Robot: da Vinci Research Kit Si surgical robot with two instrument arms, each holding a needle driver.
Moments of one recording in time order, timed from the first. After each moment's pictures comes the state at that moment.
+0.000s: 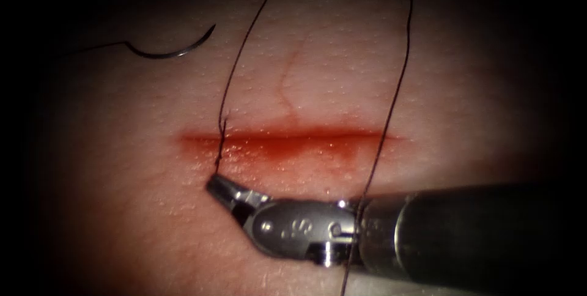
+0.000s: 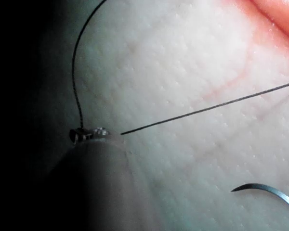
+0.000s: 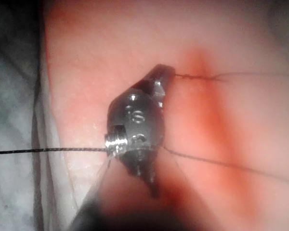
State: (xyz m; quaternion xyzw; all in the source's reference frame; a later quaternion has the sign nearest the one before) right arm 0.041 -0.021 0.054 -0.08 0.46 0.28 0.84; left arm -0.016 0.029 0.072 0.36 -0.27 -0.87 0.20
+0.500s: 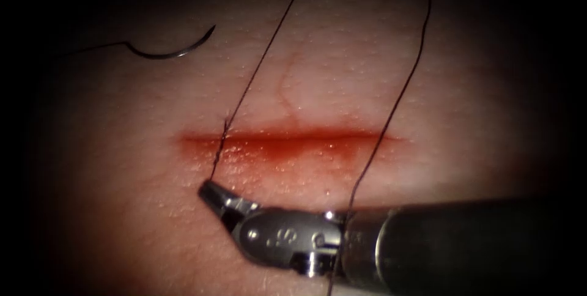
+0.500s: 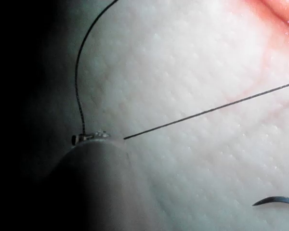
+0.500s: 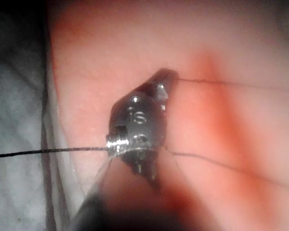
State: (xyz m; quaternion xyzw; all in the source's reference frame) right arm 0.043 -0.024 0.053 -0.08 0.44 0.28 0.85; left arm -0.020 0.031 0.073 0.33 -0.30 -0.87 0.23
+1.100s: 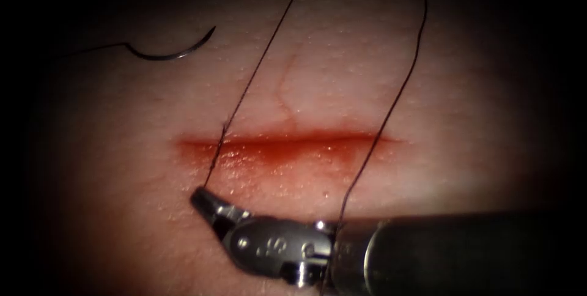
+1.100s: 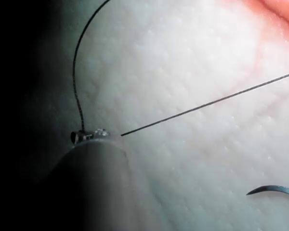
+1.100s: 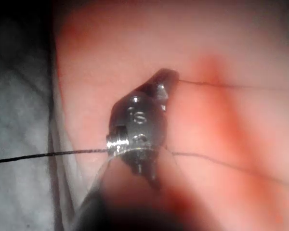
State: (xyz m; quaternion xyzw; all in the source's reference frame) right arm 0.044 -0.024 0.052 -0.09 0.46 0.29 0.84; left arm -0.019 0.030 0.072 0.35 -0.29 -0.86 0.24
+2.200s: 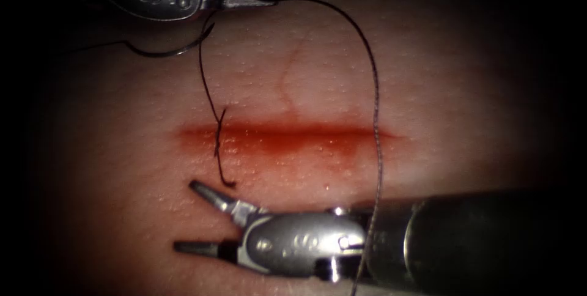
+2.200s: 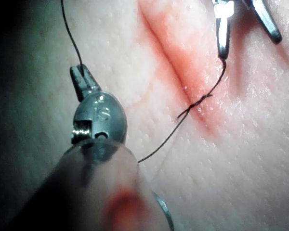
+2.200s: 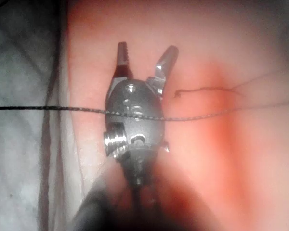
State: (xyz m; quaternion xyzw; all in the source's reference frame) right arm 0.041 -0.018 0.050 -0.02 0.55 0.29 0.78; left arm -0.008 0.015 0.057 0.59 -0.09 -0.79 0.10
